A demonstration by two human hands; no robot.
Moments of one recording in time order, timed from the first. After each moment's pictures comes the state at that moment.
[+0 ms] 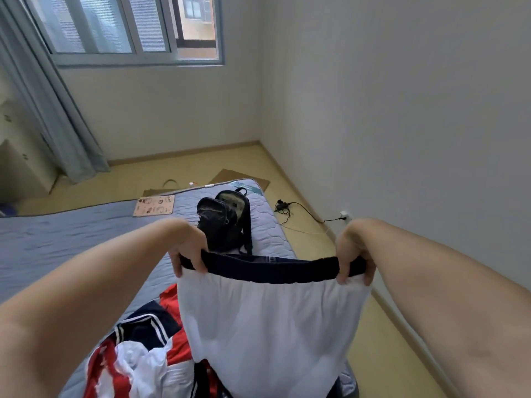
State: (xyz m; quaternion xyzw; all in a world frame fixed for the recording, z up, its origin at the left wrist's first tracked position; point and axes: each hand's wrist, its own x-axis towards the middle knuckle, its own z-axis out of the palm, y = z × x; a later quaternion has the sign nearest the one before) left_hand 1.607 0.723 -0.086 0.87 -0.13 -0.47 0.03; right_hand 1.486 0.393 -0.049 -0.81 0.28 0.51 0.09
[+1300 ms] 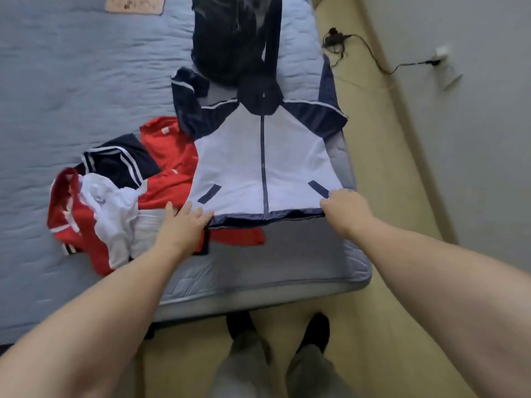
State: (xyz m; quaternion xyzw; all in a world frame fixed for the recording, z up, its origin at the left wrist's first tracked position) left_hand 1.460 0.721 -0.572 0.93 -0.18 -0.27 -0.16; right_hand 1.470 0.356 -0.525 -0.94 -0.14 0.26 -0.16
